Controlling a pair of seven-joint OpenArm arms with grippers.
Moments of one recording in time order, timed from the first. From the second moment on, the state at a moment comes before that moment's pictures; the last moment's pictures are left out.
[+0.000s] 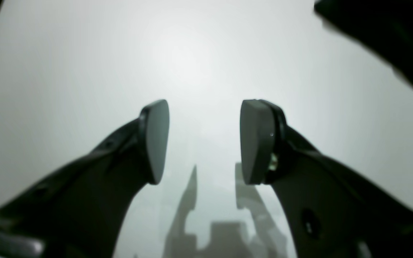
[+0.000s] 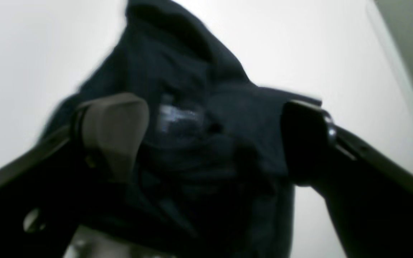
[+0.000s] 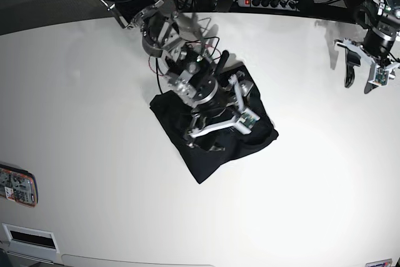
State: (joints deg) left arm 33.0 -16.9 -38.6 106.6 -15.0 -40.0 20.7; right arm 3.4 -0.1 -34.0 96.5 -16.4 17.8 -44.3
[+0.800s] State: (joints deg) left arm 32.5 -16.9 -37.9 106.6 -15.5 -40.0 20.6; right arm 3.4 3.9 -29.7 93.6 -4.8 17.5 -44.4
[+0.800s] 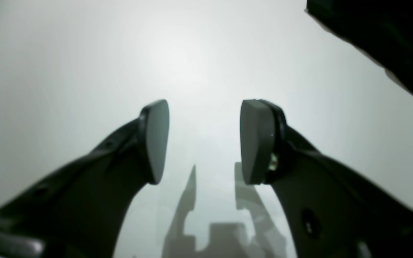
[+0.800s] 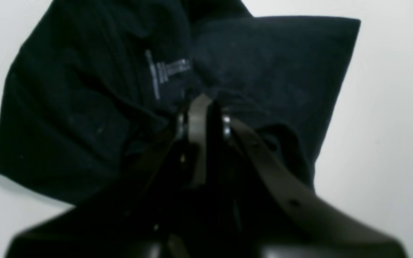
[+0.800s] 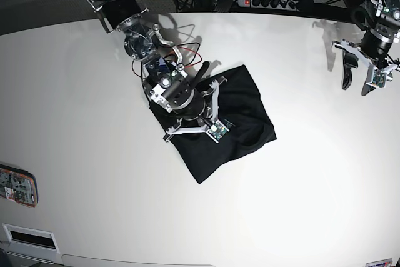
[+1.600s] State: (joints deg) left arm 32.5 -17.4 -37.9 106.6 -15.5 -40.0 20.6; right arm -13.0 -0.7 -39.9 105.4 -26.5 17.3 -44.1
